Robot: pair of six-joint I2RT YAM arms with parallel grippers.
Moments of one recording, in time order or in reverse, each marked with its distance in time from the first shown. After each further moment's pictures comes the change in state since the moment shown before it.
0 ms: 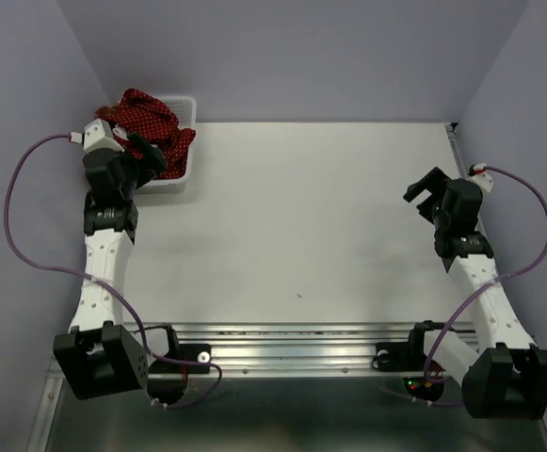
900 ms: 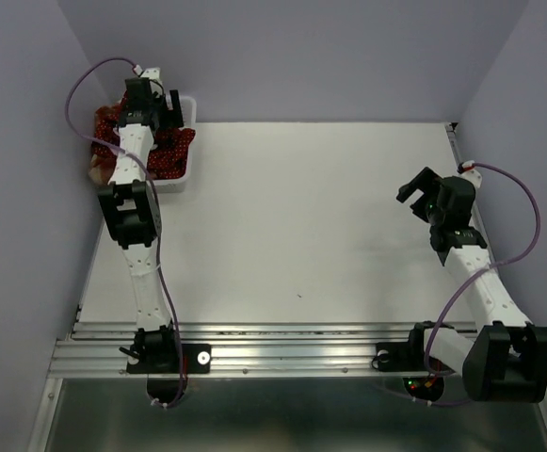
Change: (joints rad) left arm -0.049 1.185 1.255 -0.335 0.058 0.399; right arm 0.000 0.085 -0.014 0.077 -0.090 -0.023
